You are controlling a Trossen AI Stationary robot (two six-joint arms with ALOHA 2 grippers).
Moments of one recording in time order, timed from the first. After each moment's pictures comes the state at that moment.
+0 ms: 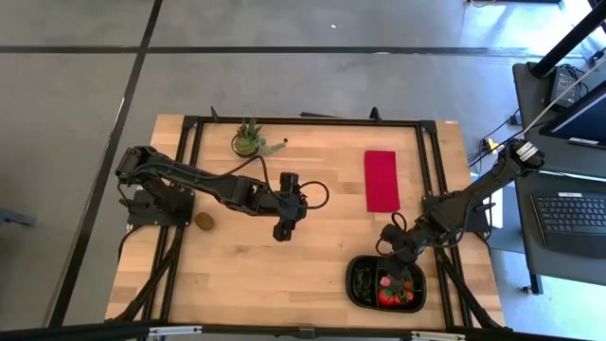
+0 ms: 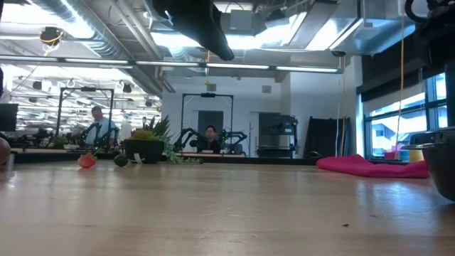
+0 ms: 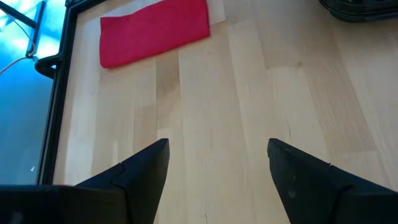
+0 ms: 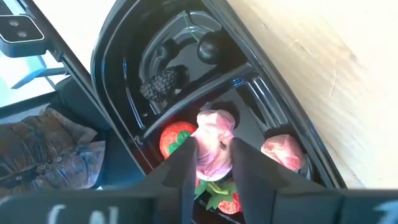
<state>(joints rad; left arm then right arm) -0.19 1.62 1.31 -0.55 -0.38 0.13 0.65 1.18 0.67 -0.52 -0.15 1.46</state>
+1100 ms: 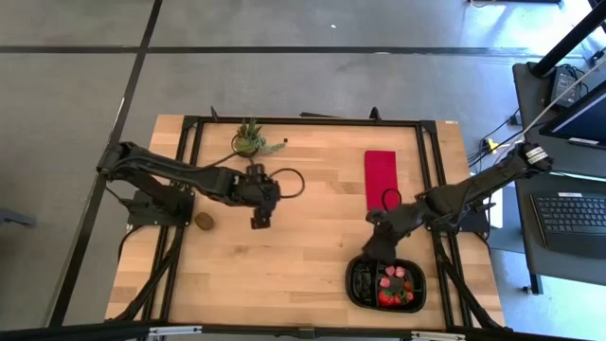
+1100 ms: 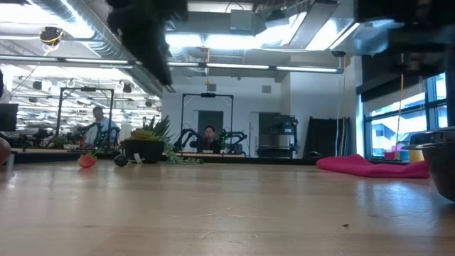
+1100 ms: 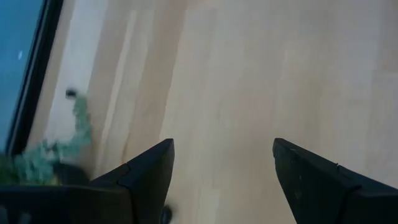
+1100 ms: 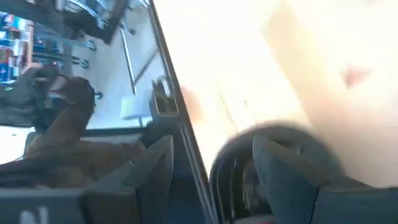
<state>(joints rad) -0.14 1.43 1.12 -0.81 -0.38 -0.22 0.40 1.10 0.67 -0.16 -0.14 1.11</state>
